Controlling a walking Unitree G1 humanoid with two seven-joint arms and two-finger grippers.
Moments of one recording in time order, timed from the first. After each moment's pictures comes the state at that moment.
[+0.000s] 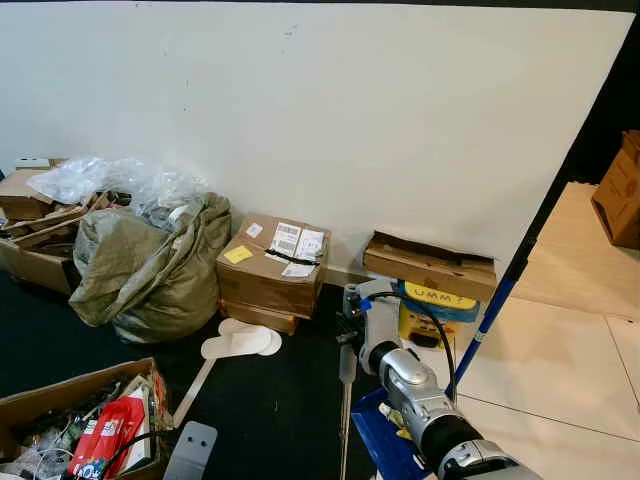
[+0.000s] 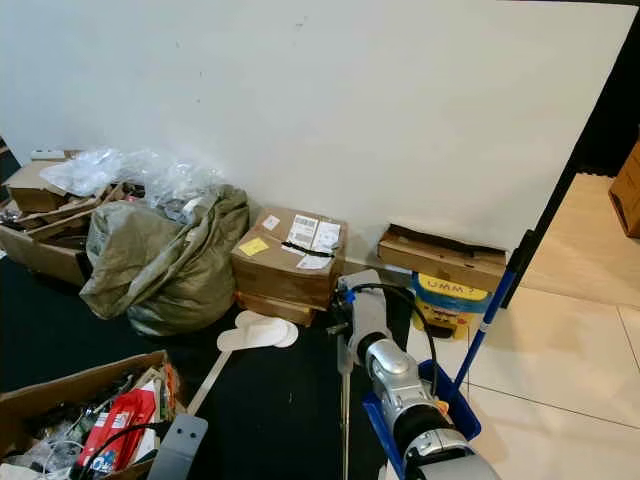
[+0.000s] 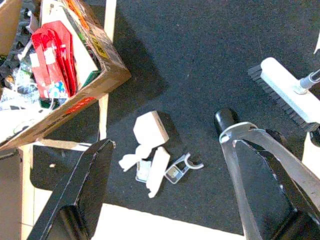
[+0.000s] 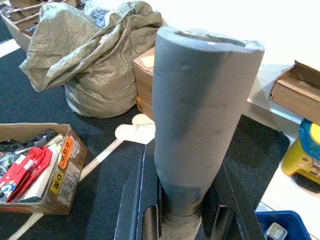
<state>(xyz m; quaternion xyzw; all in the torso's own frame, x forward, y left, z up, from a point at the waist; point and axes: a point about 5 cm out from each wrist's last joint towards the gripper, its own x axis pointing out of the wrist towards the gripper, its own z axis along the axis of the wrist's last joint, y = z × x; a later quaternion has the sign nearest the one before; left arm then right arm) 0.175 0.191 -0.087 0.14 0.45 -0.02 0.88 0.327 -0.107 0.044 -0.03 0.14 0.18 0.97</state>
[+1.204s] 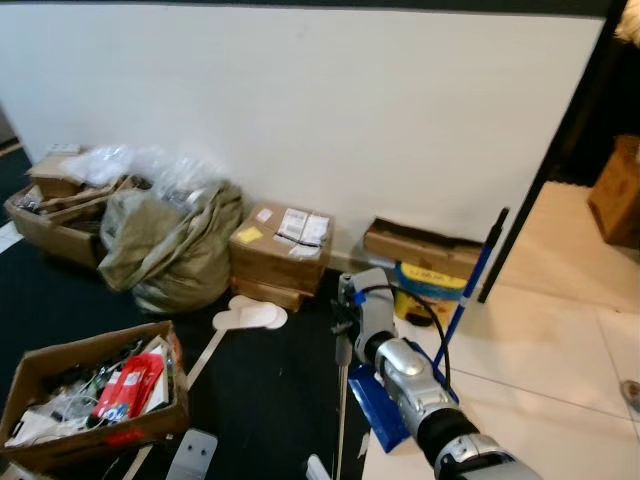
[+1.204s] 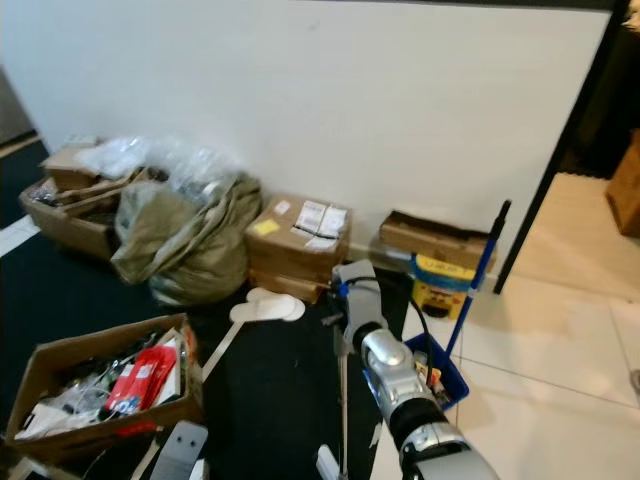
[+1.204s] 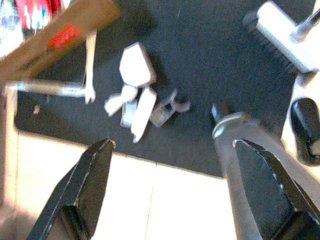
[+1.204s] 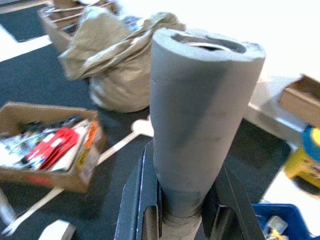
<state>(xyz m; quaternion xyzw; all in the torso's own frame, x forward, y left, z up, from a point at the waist) 0.165 0.185 -0.092 0.14 0.47 -0.03 0.87 0.334 -0.104 0.059 -0.05 0.10 0.19 0.97</state>
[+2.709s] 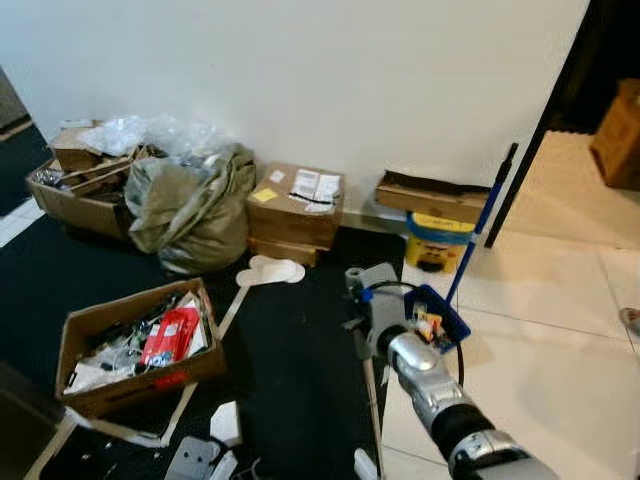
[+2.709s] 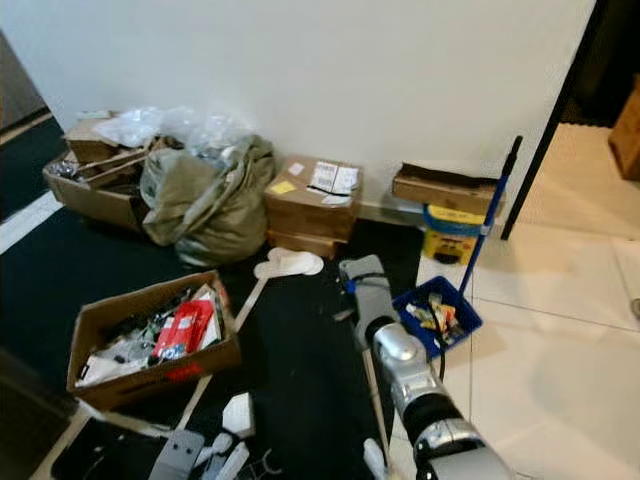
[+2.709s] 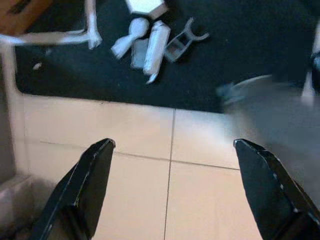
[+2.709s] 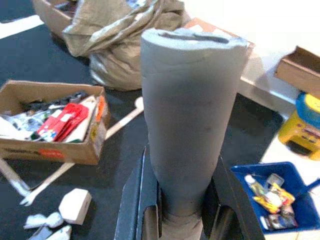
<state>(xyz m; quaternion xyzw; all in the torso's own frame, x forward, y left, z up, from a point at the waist) 0.154 0.196 -0.095 0.13 0.49 -0.02 0.86 0.337 -0.112 0.066 -0.08 0.08 0.19 0.98</state>
